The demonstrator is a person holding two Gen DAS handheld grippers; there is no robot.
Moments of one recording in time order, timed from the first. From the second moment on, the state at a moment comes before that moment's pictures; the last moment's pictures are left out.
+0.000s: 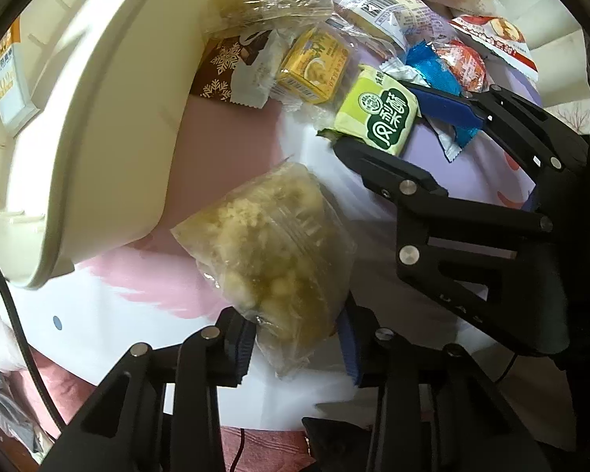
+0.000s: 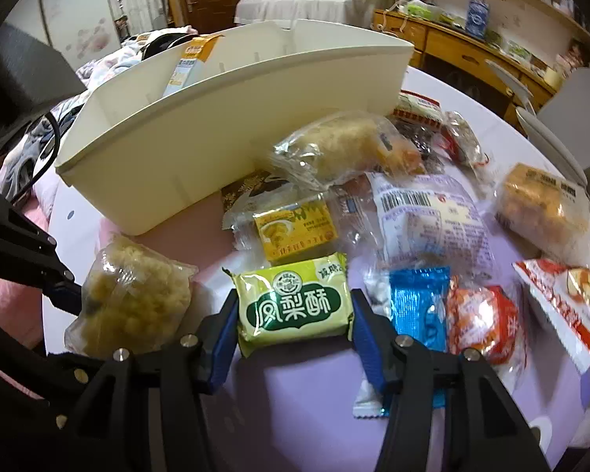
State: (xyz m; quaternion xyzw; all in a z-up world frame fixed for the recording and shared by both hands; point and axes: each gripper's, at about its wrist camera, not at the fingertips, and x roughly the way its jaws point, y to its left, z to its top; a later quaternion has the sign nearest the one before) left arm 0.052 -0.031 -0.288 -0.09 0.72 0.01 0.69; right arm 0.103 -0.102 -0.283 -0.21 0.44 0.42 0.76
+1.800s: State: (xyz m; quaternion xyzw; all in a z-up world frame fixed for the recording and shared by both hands) left arm 0.082 0.077 -0.085 -0.02 0.55 -0.14 0.83; right arm 0.067 -0.083 -0.118 -0.02 0.43 0.20 0.88
